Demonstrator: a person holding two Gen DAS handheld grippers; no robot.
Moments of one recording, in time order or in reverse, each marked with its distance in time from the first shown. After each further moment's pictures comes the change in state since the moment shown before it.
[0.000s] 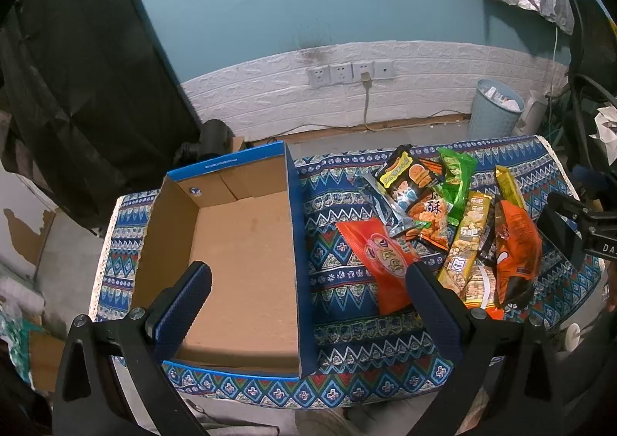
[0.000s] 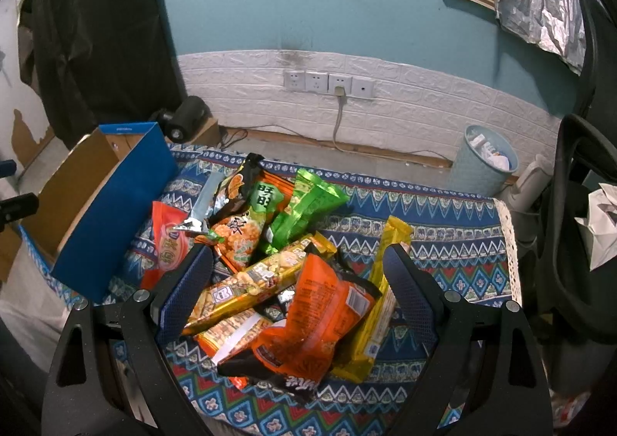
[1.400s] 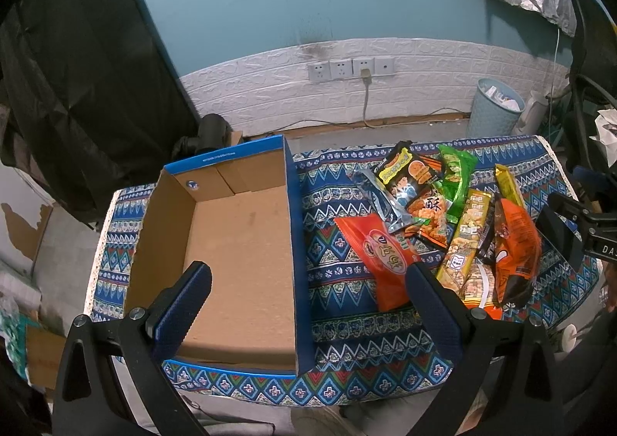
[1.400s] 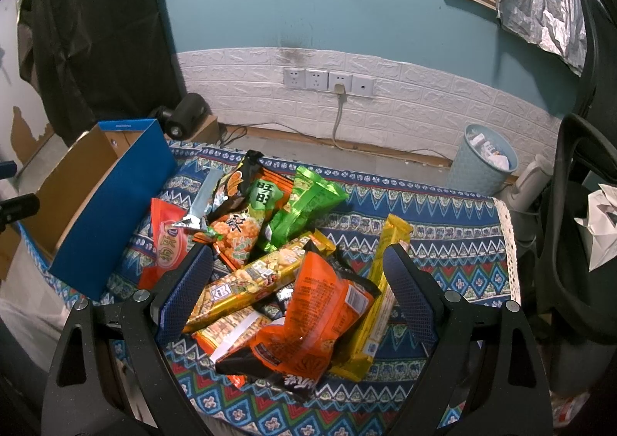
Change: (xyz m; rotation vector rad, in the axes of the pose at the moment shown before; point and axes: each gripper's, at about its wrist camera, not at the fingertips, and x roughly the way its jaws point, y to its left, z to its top) left arm 0.005 0.000 -0.001 -0.010 0.015 -0.010; right arm 0.001 0.001 0.000 -0.003 0.008 -0.004
